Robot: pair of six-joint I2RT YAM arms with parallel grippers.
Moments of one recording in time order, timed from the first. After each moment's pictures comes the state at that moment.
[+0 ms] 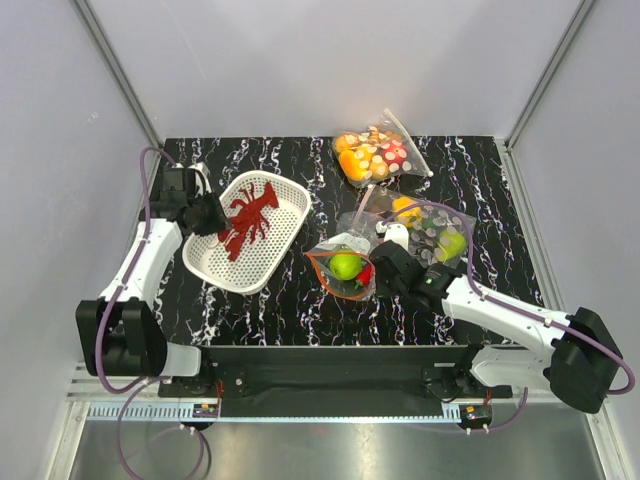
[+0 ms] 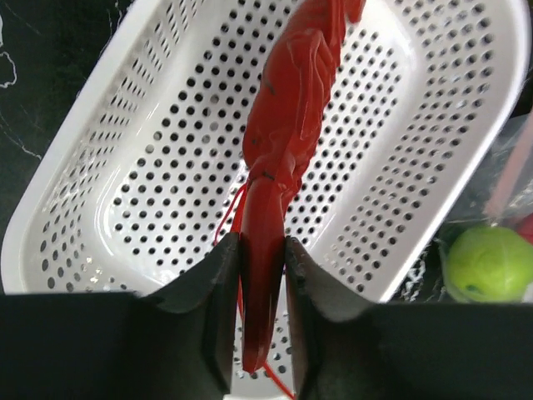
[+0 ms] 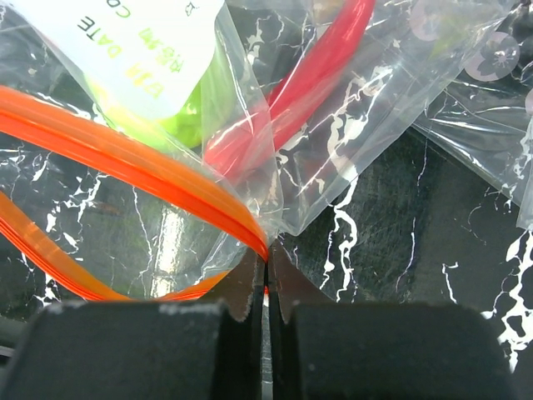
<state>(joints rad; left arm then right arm) -0.01 1.36 1.10 -0.62 0.17 -0.32 0.86 1.18 0.75 -0.46 0.37 0.56</state>
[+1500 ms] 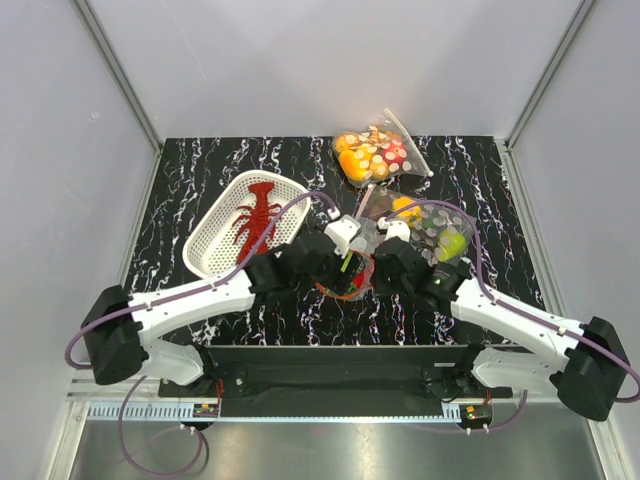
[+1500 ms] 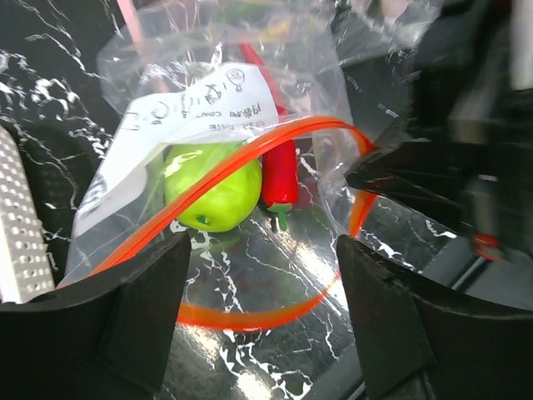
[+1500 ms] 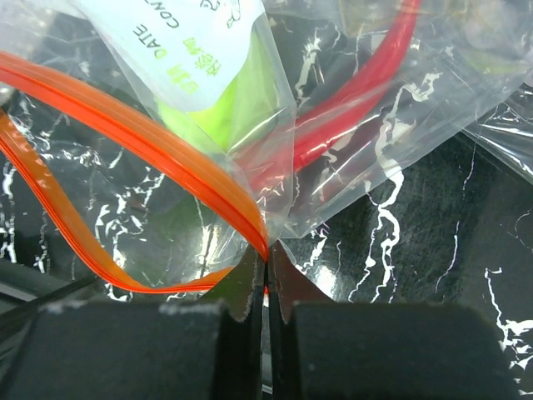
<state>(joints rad) -1.04 1.31 0.99 -0.26 -0.19 -0.22 0.86 1.13 0.78 -0.46 0.28 0.59</state>
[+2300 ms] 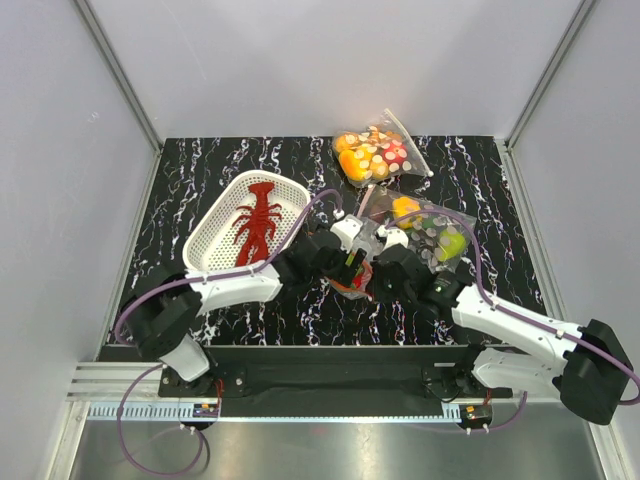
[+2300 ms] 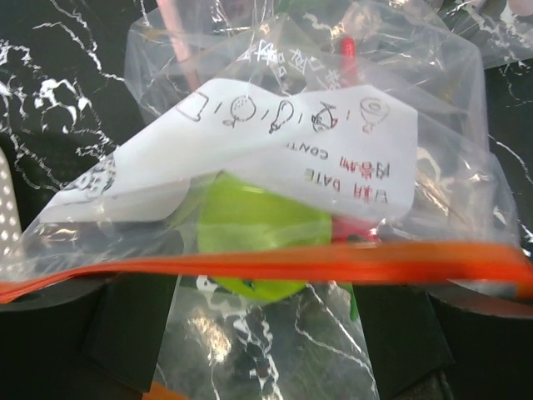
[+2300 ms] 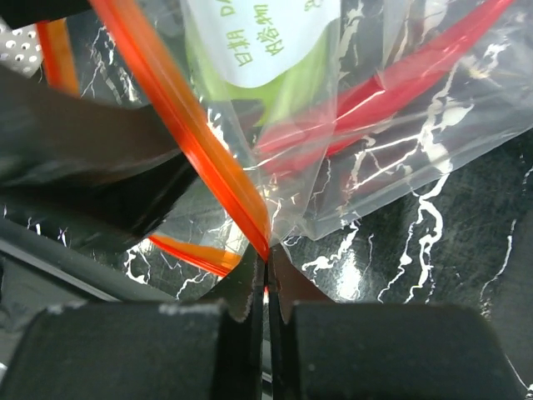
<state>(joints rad) -0.94 1.57 0.89 0.09 -0.21 -0.16 0.86 1.09 0.68 -0.36 0.17 0.61</state>
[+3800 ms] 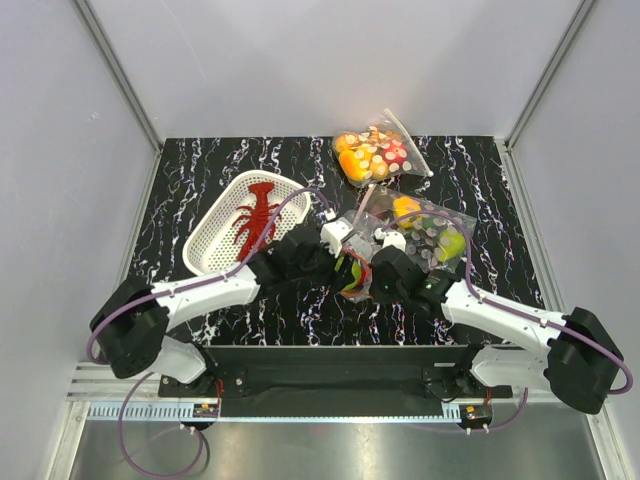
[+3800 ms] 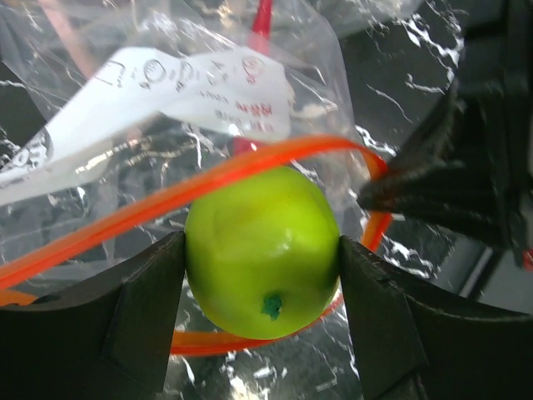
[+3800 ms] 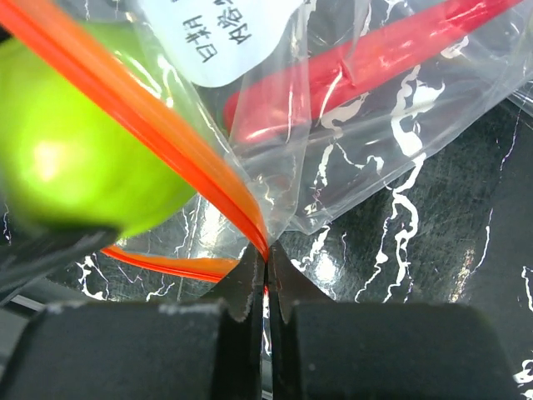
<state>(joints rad) -0.88 1.43 0.84 0.04 0.13 -0.14 0.86 1.18 0.68 -0.36 0.23 0.62</state>
